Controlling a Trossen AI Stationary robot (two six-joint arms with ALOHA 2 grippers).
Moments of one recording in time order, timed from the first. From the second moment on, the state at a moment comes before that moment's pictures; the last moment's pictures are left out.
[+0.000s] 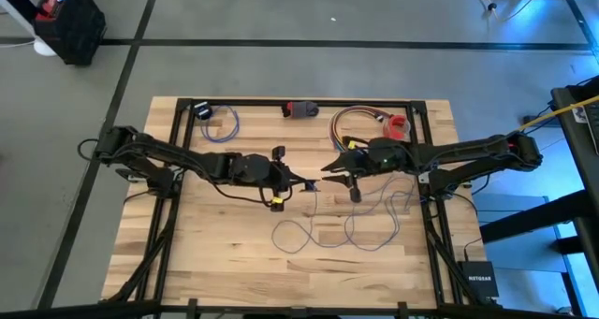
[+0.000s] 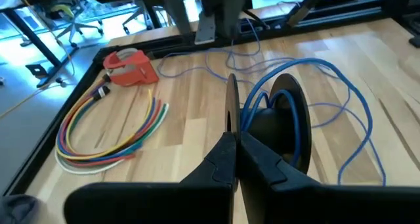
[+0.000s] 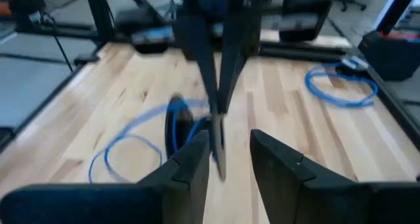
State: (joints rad) left arm -0.11 1.48 0.95 0.14 -0.22 0.14; right arm 0.00 1.16 0.75 0.05 -0.10 -0.09
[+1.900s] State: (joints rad) left arm -0.10 1.48 0.95 0.18 -0.29 0.04; right arm 0.48 1.52 0.65 0.53 0.64 0.23
